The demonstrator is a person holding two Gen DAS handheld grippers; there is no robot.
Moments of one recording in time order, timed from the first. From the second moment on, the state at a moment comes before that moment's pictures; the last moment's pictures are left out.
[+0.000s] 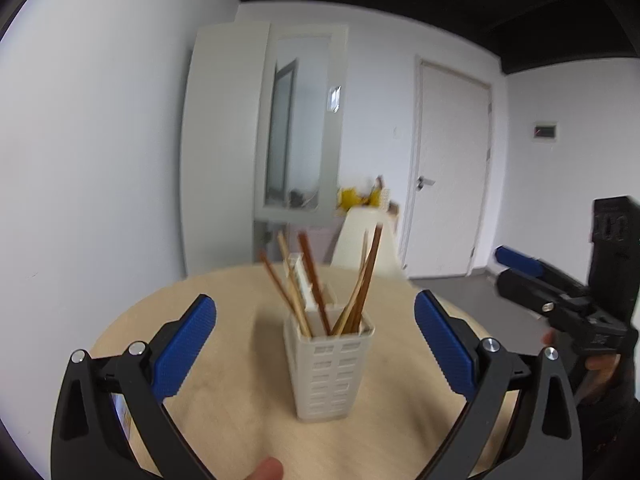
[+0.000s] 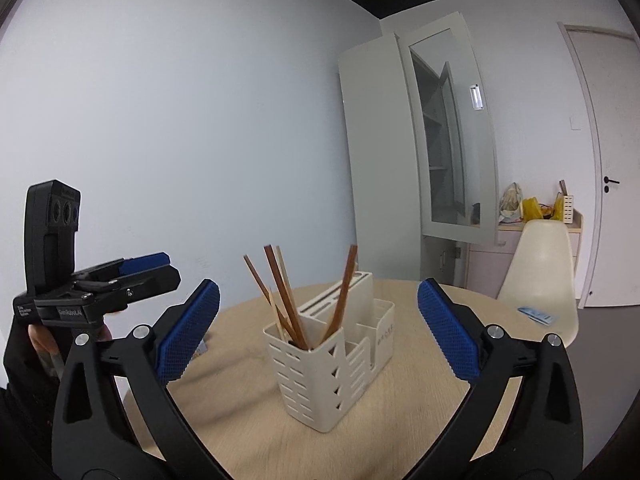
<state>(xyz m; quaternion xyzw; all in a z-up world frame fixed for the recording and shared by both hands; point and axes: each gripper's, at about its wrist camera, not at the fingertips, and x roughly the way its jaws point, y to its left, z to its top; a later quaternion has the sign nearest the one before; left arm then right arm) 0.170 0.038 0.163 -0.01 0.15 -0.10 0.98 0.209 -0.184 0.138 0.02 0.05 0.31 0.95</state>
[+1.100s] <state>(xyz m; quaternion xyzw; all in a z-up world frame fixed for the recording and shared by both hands) 0.140 0.029 0.091 -0.02 0.20 -0.08 0.98 0.183 -0.188 0.075 -0.02 0.12 0.26 0.96</state>
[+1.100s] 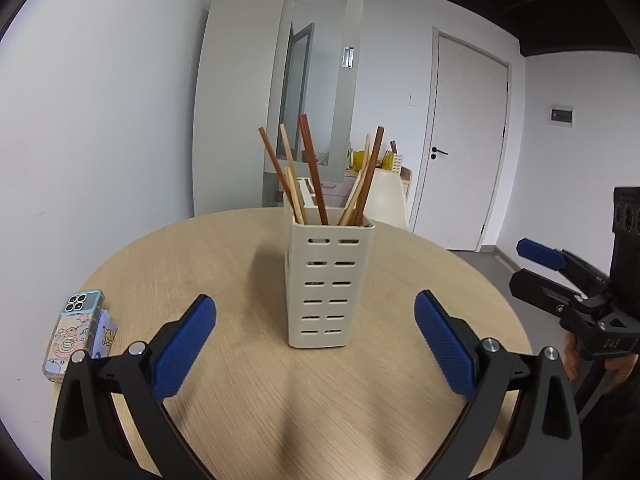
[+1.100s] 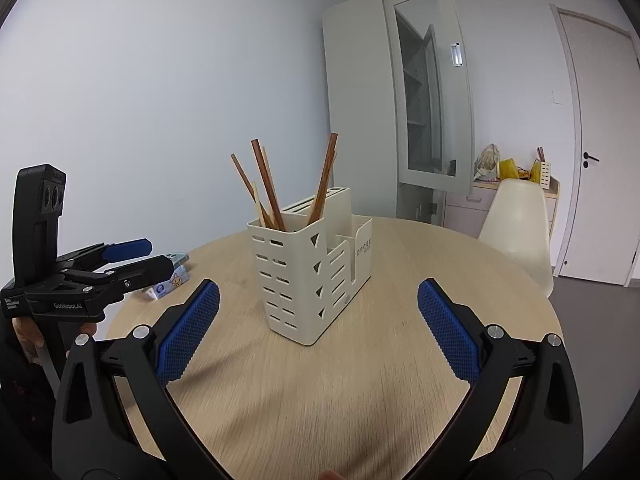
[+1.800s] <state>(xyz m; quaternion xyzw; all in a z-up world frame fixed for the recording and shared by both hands) 0.139 0.039 0.088 -0.02 0.20 -0.09 0.98 0.186 -0.177 0.067 -0.01 0.13 0.27 0.95</state>
